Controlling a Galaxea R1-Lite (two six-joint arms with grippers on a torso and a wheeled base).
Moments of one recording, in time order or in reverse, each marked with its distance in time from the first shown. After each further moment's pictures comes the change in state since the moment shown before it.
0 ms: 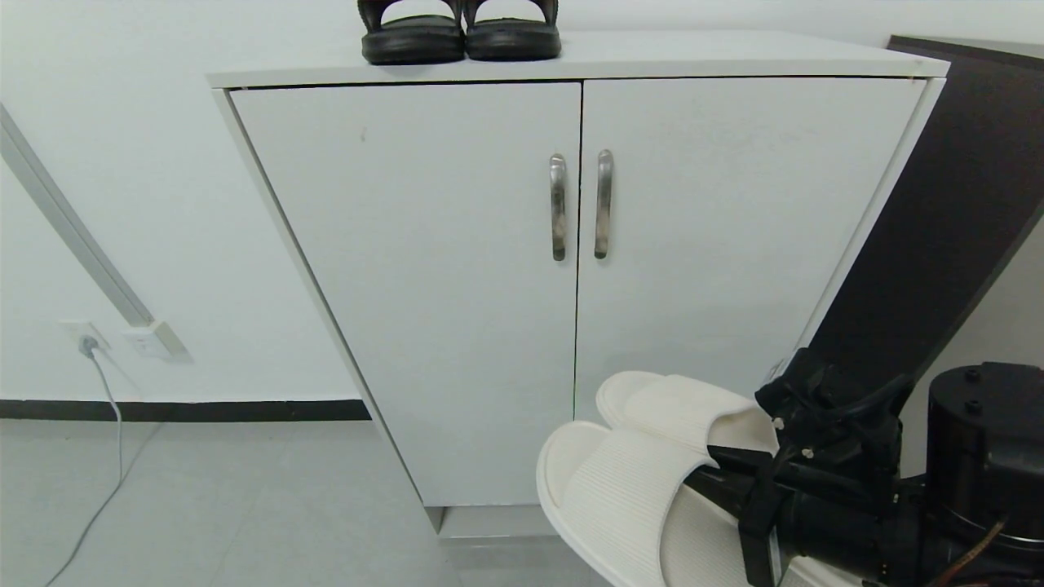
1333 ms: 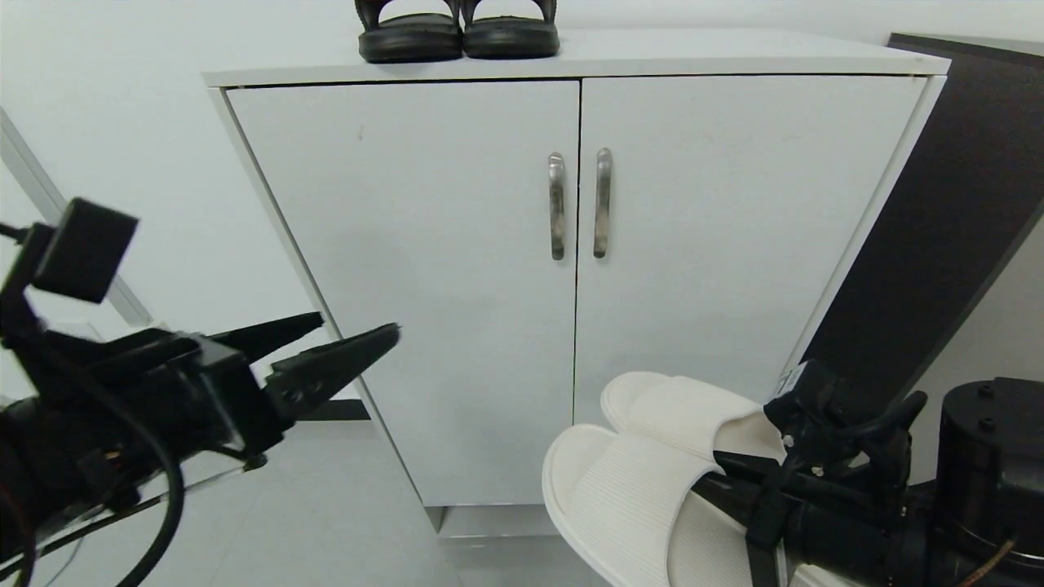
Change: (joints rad) left arm -0.496 1.129 -0.483 -0.593 -0.074 -0.136; right arm -0.006 0.003 0.051 -0.070 -0.002 -0.026
